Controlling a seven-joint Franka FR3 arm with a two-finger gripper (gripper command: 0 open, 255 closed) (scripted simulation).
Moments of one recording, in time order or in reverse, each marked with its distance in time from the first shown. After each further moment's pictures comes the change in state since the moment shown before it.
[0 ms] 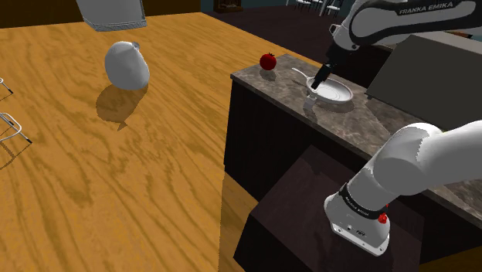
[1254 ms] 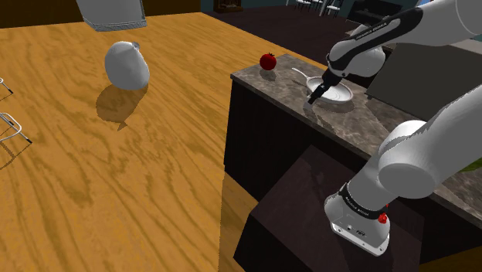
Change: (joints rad) arm 0.147 0.413 -0.387 0.020 0.214 0.418 -0.347
